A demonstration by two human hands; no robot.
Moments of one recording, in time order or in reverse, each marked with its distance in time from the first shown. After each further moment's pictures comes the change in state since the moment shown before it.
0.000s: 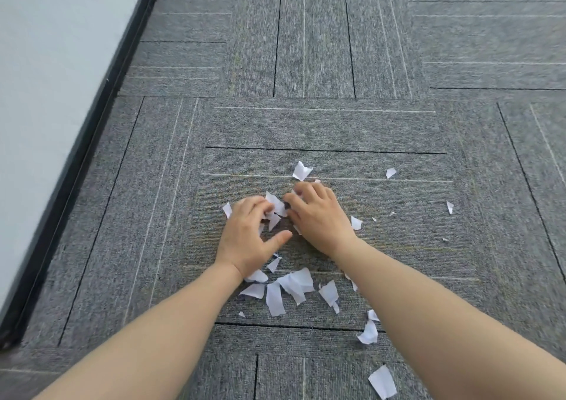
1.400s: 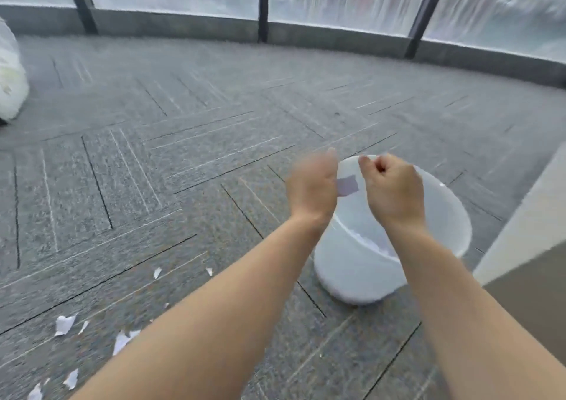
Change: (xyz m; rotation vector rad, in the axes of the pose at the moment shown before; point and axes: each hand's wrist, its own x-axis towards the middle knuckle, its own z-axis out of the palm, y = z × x) left_hand 0.041 0.565 0.018 -1.001 -0.190 0.213; right_hand -0.298 0.168 -0.396 0.127 0.919 1.136
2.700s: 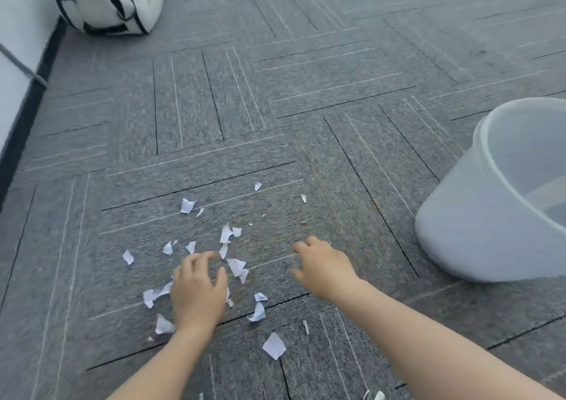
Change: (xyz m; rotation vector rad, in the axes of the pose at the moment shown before) left_hand -0.204 -0.218 -0.304 1.055 0.360 -0.459; right_hand -0.220 0.008 0.185 -0.506 -1.197 -0.465
